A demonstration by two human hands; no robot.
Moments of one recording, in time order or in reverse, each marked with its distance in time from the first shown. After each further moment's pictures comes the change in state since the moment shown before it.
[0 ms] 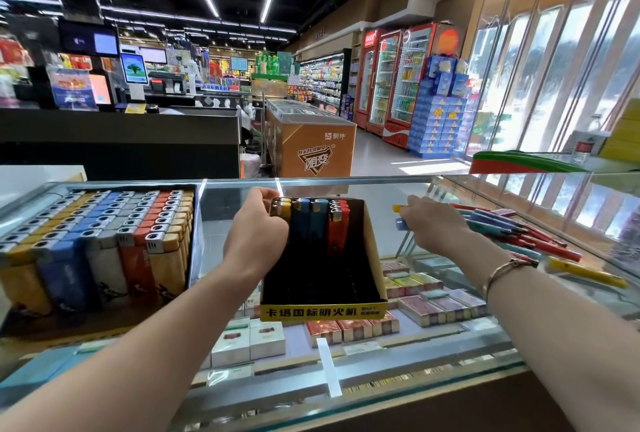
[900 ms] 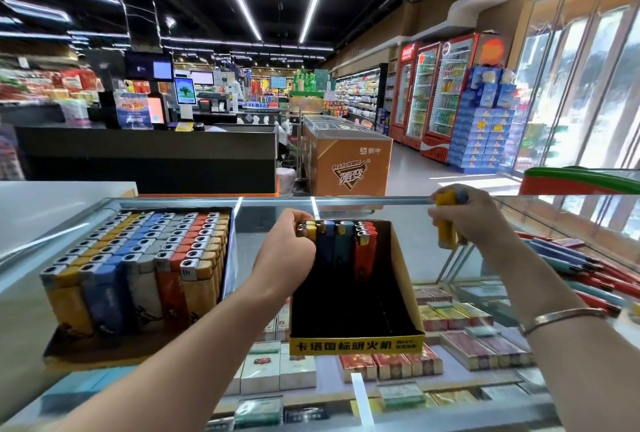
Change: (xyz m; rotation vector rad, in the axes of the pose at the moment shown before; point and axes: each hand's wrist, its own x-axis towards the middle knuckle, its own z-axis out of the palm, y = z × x) left_hand 0.013 -0.003 -0.010 -0.058 -0.103 -0.044; right_hand 0.028 -0.004 -0.026 1.409 0.217 0.315
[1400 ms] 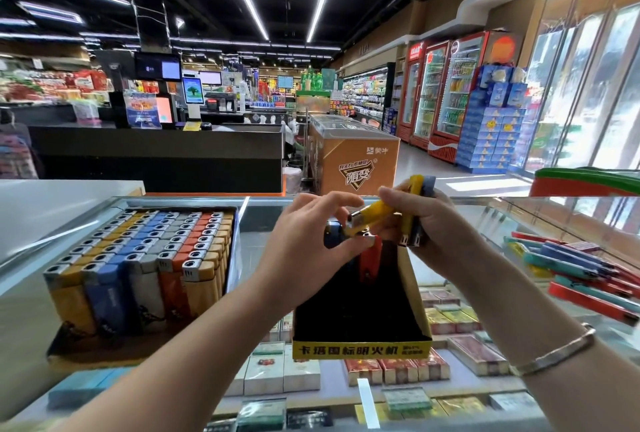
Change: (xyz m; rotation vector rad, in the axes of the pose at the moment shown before) left_hand -0.019 0.019 -0.001 0.372 0.102 0.751; right_hand -0.042 -0.050 0.050 0.715 -0.456 0.013
